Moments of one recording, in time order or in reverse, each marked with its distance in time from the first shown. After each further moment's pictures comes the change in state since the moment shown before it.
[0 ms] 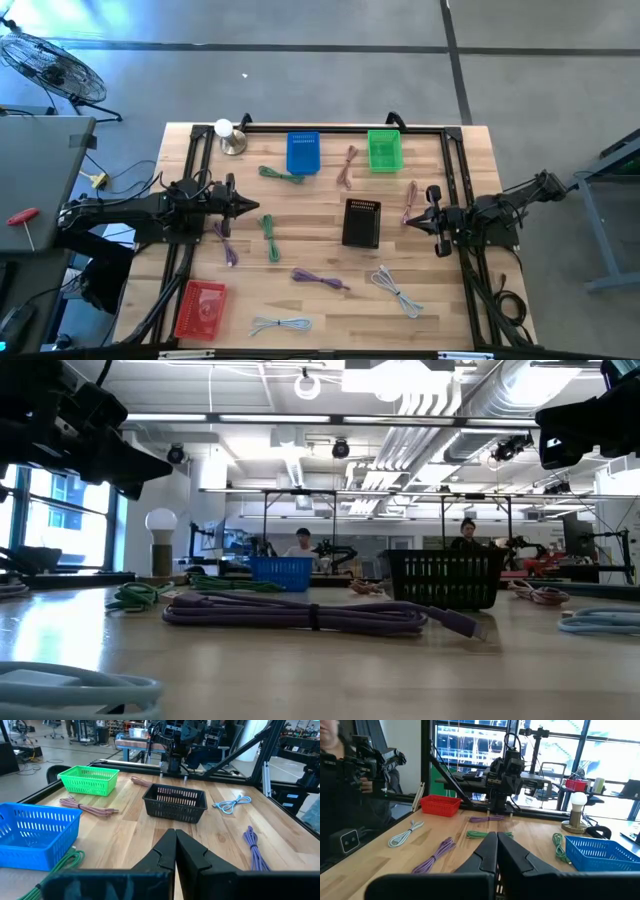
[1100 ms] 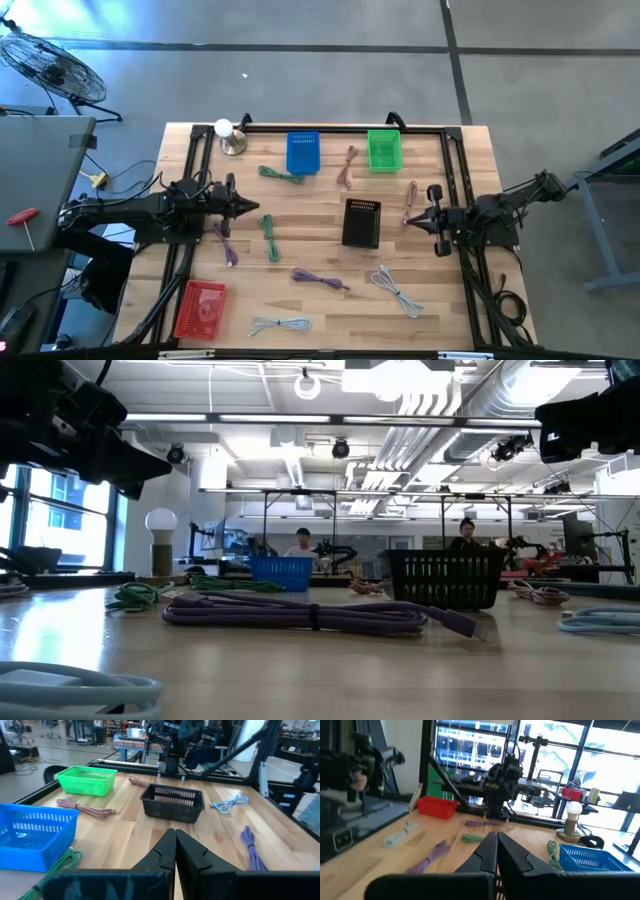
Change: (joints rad) left arm 0.000 0.000 0.000 0.004 0.018 0.000; right arm 0.000 0.000 0.000 0.032 0.000 -0.054
